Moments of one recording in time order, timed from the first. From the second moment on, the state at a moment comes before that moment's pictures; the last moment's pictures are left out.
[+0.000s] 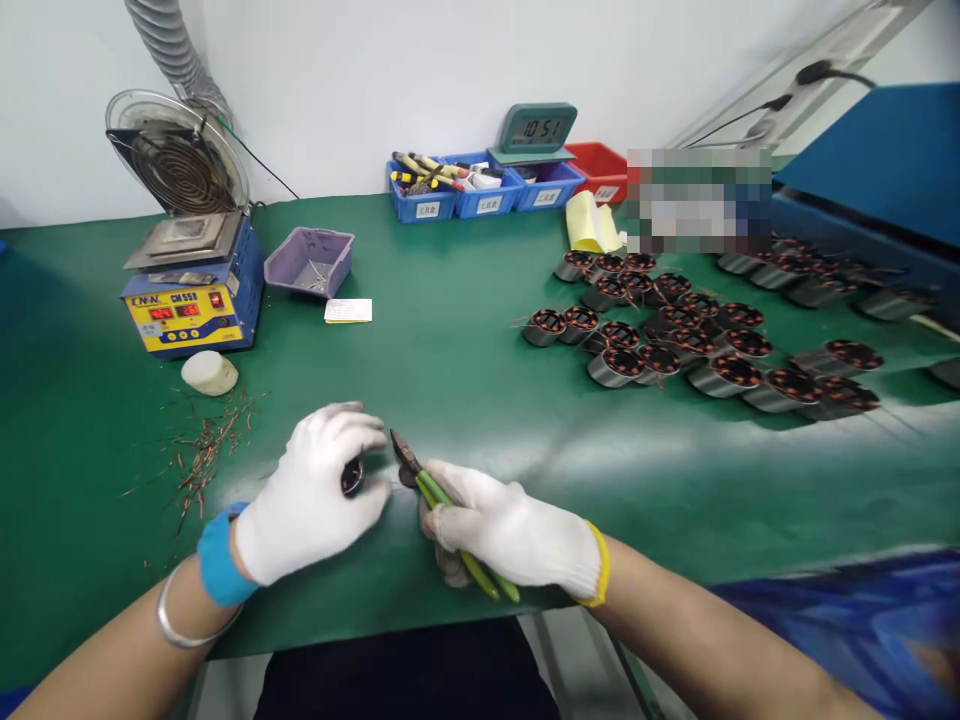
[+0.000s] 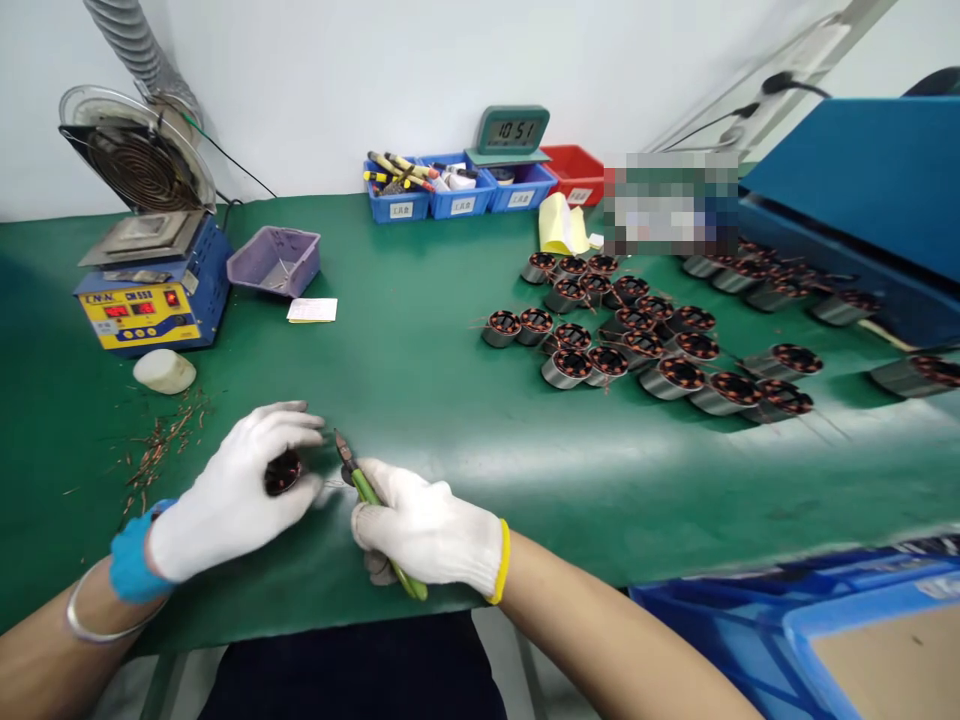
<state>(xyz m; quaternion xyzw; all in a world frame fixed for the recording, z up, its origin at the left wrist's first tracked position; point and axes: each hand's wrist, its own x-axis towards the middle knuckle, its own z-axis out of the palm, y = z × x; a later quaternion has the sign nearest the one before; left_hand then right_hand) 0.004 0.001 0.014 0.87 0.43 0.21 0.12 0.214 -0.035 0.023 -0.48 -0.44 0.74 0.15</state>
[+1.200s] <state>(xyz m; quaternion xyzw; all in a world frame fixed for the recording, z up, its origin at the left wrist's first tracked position) 0.006 -0.003 -0.005 0.81 0.50 0.19 0.25 0.226 -0.043 0.016 -0.46 -0.42 0.77 0.11</state>
